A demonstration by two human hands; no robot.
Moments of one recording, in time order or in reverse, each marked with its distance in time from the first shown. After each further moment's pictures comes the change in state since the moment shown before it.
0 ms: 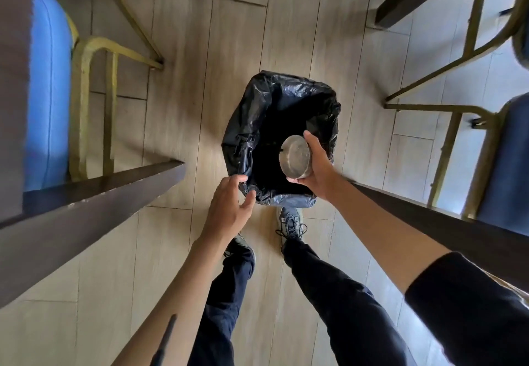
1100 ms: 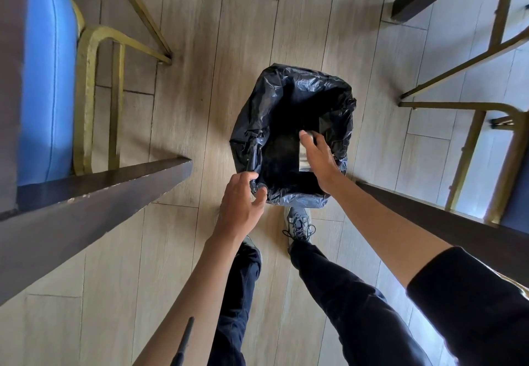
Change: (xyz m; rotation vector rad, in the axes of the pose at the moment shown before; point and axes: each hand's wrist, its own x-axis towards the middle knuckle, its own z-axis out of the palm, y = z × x) left_hand 0.006 -0.001 0.011 -0.035 0.043 -0.023; right_hand 0.045 0.018 0.007 -0.423 0.266 -0.212
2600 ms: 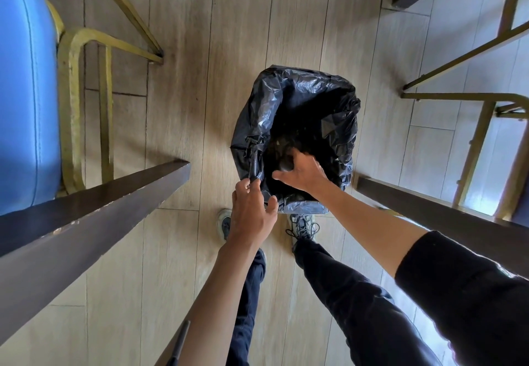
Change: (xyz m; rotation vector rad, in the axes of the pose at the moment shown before) left_hand 0.008 0.011 0.016 0.126 -0.090 -0.130; right_hand 0.008 0.018 0.033 -0.838 -0.029 -0.081
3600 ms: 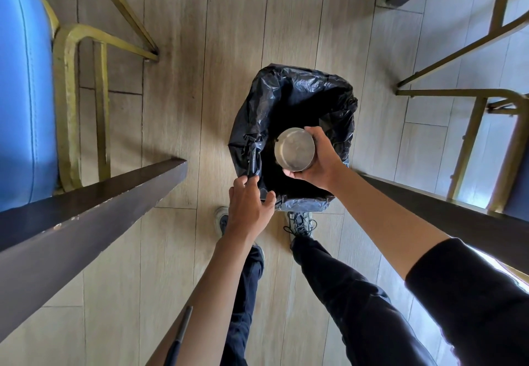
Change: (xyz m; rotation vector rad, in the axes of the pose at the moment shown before) left_hand 0.007 -0.004 -0.001 -0.048 -0.049 -0.031; right_hand 0.000 0.014 -0.038 1.450 -0.389 0.355
